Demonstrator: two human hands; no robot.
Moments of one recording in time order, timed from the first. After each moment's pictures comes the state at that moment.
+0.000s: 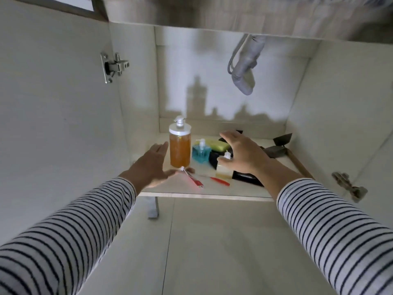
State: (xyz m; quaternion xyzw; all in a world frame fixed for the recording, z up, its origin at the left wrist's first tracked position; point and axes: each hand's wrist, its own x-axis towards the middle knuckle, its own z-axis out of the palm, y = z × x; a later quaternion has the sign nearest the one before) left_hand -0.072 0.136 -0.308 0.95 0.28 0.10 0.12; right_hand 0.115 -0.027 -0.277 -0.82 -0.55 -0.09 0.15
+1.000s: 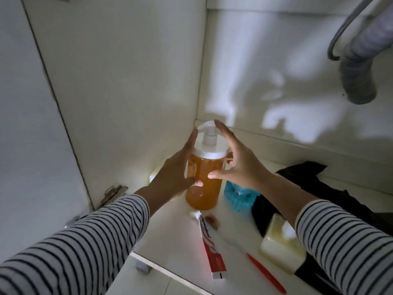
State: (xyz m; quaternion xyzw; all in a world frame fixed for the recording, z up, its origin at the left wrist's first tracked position) left_hand 0.103 0.281 -0.406 0.86 0.31 0.30 0.26; right_hand 0.279 0.222 -0.384 -0.61 -0.70 0.10 0.36
